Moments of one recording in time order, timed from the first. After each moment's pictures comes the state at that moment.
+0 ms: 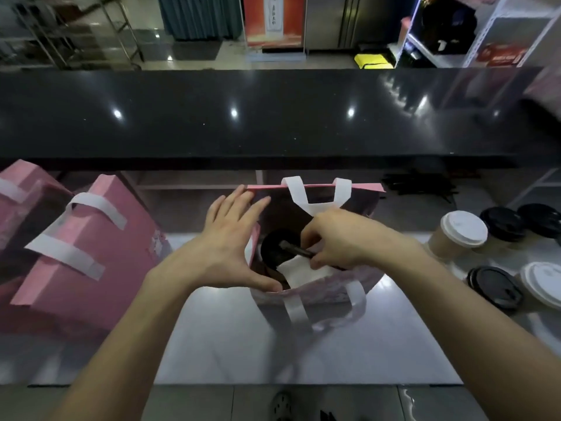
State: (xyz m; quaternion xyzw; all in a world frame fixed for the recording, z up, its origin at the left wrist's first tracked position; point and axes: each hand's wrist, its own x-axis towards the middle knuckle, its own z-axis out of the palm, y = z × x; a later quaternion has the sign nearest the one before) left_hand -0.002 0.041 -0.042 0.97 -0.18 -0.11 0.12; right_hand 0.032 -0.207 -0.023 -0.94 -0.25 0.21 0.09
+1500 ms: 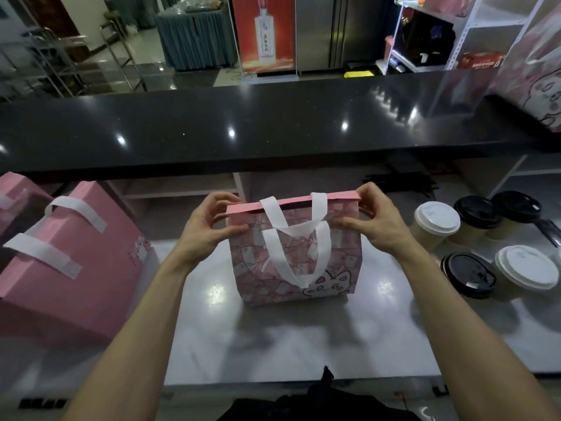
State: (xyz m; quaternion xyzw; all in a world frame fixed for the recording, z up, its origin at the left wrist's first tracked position) left_hand 0.042 0.037 -0.125 0.79 -0.07 0.00 0.61; right_hand 0.053 -0.349 -0.124 -0.83 -0.07 -0.01 0.56
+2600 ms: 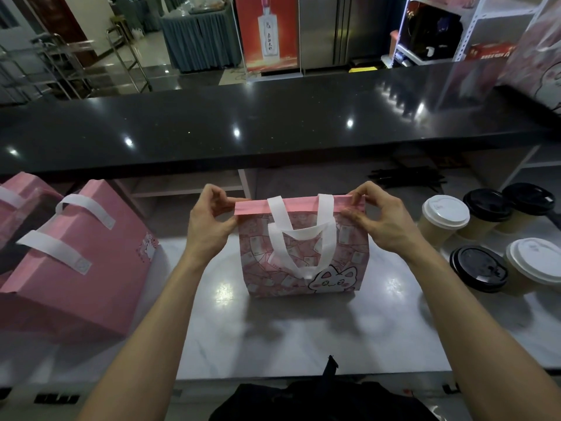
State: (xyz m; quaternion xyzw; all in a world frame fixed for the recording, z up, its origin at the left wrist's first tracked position) left_hand 0.042 0.028 -0.132 0.84 -0.05 0.16 0.52; right_hand 0.043 -0.345 -0.124 -0.88 -0.12 -0.08 0.45
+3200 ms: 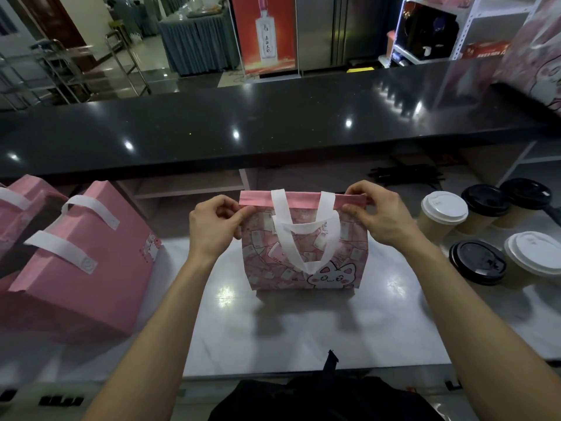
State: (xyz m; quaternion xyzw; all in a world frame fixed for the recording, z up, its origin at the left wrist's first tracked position) left_hand 0.029 0.014 -0.119 0.87 0.04 0.16 0.47; right_hand 0.049 -0.343 -0.127 -0.90 -0.10 -0.08 0.42
